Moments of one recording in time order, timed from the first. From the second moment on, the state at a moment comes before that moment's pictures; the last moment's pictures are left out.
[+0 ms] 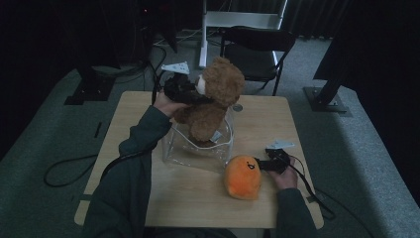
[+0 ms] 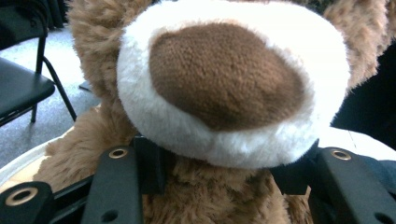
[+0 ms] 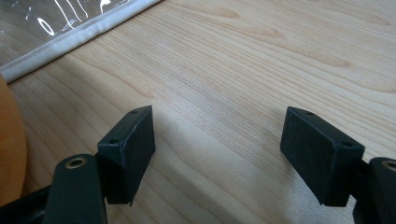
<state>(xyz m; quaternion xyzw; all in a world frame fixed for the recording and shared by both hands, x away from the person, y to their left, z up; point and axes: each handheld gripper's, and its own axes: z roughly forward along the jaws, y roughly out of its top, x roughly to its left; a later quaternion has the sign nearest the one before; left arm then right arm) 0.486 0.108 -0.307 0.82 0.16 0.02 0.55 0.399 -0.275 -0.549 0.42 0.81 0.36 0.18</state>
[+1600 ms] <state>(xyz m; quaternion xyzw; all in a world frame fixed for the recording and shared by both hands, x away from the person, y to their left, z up) 0.479 0.088 -0.325 0.87 0.11 -0.01 0.47 0.399 -0.275 -0.549 0.42 0.81 0.36 0.18</state>
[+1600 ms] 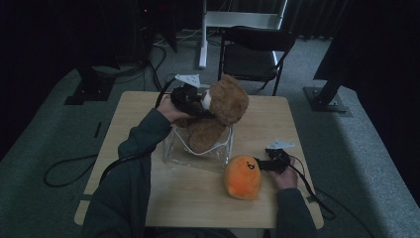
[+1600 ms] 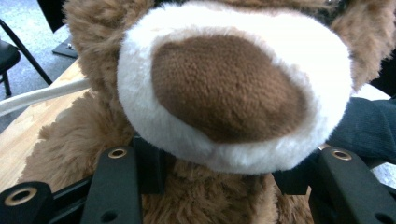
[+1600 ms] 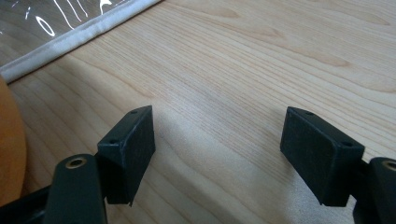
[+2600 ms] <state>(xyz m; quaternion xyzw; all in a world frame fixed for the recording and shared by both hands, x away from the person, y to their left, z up) 0.480 0.088 -0.329 0.88 0.13 0.00 0.47 0.399 -0.275 -0.549 0.42 0.81 0.36 0.18</state>
